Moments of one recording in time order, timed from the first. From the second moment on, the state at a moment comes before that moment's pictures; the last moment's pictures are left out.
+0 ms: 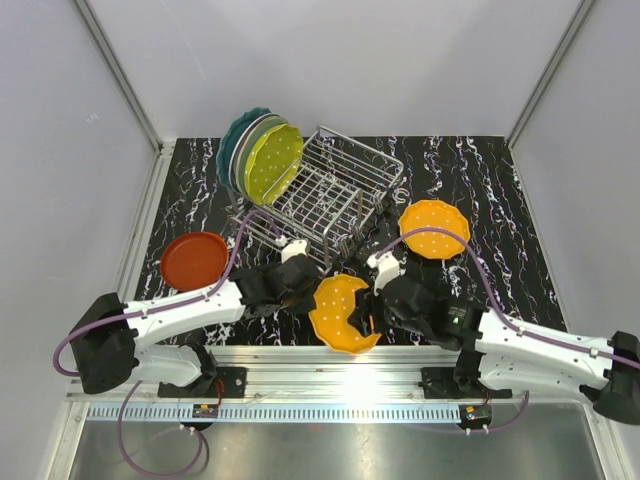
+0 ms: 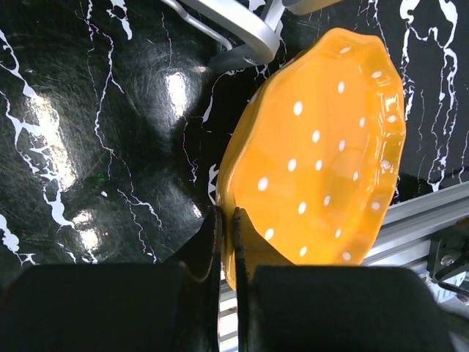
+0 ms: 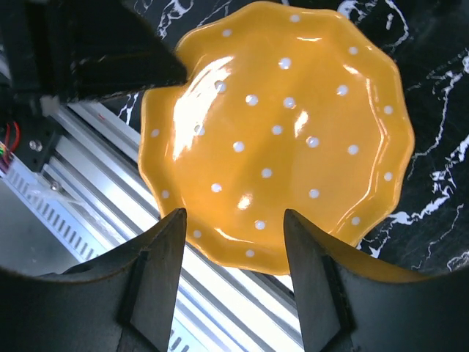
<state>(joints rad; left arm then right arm) -1.02 1.26 0.79 -0.49 -0.21 -0.93 1.08 0.88 0.61 -0.39 0.13 0.61</state>
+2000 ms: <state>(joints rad) -1.01 1.24 0.86 -0.61 -0.21 -1.00 1.72 1.53 0.76 -0.34 0.98 0.62</state>
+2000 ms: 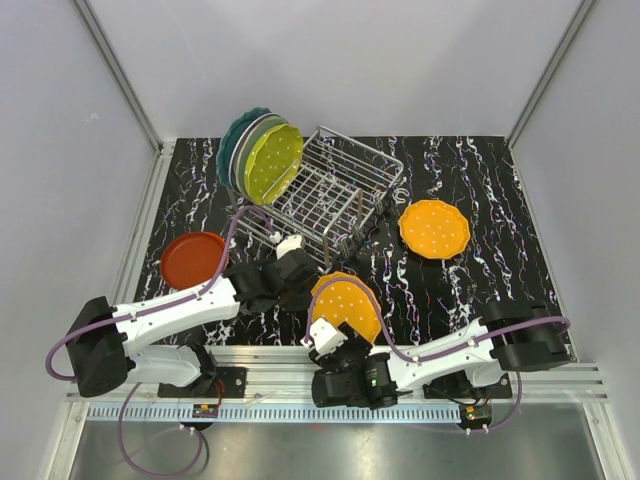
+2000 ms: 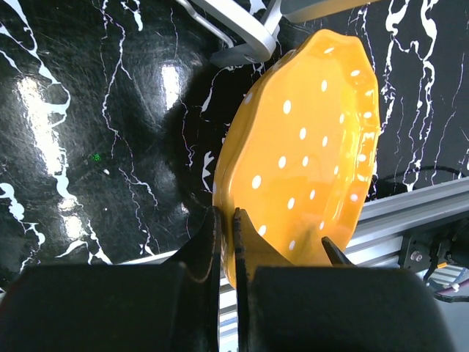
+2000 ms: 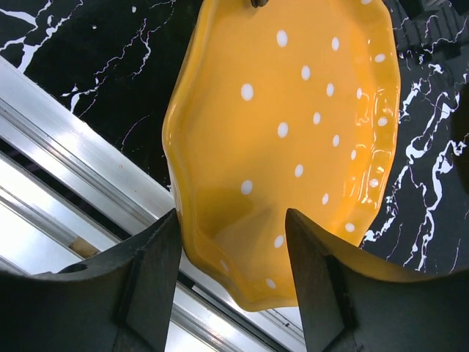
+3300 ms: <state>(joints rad) -1.00 1.27 0.88 -0.47 -0.07 -1.06 1.76 1.64 0.82 -0.52 1.16 0.75</state>
